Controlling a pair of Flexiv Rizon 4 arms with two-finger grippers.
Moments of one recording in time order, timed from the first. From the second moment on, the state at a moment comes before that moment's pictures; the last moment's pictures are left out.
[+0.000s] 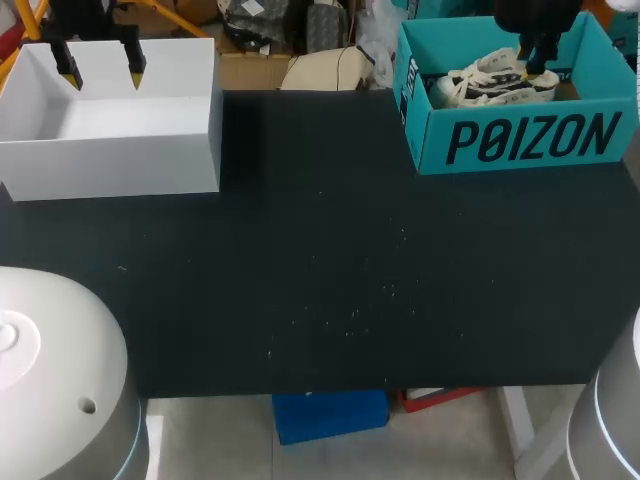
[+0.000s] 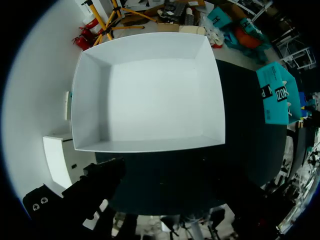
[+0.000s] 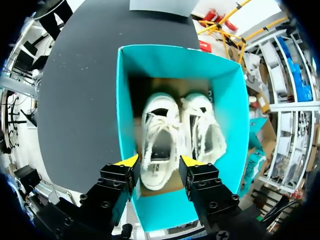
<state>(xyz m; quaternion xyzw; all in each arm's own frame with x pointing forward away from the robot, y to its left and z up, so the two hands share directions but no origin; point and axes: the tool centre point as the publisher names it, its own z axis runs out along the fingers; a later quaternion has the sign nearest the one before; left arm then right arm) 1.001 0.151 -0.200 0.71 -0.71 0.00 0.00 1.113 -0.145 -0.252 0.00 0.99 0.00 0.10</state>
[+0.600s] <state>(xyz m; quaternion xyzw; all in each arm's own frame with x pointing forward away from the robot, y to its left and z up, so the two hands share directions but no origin) 1.001 0.151 -0.200 0.71 -0.71 0.00 0.00 1.161 -0.168 -0.317 -0.05 1.00 -0.01 0.05</state>
